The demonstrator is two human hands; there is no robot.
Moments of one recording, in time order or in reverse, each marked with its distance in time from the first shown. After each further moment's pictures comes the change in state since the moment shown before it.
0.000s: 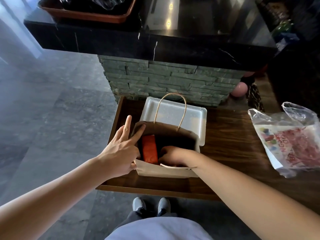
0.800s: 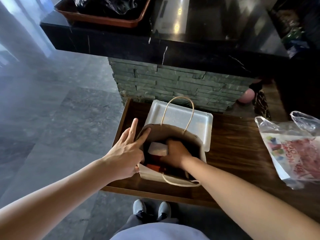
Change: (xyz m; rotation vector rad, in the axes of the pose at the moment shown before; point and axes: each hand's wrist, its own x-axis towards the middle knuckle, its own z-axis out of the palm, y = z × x) left_hand -0.003 -0.003 0.002 -0.056 0.042 -0.006; right_hand 0.026 0.003 0.006 -0.021 0.404 -0.145
